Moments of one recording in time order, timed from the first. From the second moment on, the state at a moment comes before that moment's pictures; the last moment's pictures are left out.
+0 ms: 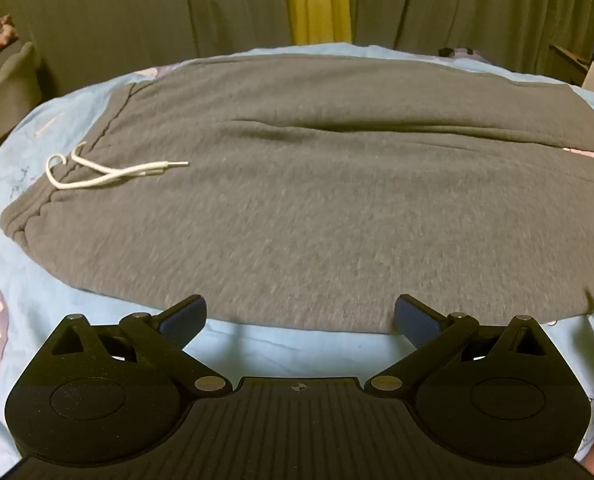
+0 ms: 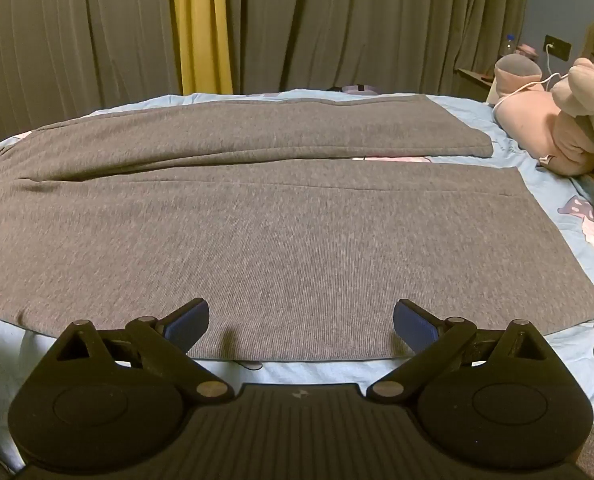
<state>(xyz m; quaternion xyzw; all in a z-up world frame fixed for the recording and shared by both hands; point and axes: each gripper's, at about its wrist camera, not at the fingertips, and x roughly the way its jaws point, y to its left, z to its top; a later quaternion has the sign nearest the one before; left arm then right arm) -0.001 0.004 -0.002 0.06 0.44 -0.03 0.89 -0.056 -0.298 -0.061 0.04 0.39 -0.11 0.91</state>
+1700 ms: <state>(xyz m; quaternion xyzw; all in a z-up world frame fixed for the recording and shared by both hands) -0.002 0.004 -0.006 0.05 0.45 -0.03 0.89 -0.056 -0.298 -0.063 0.04 0.39 -0.11 0.91</state>
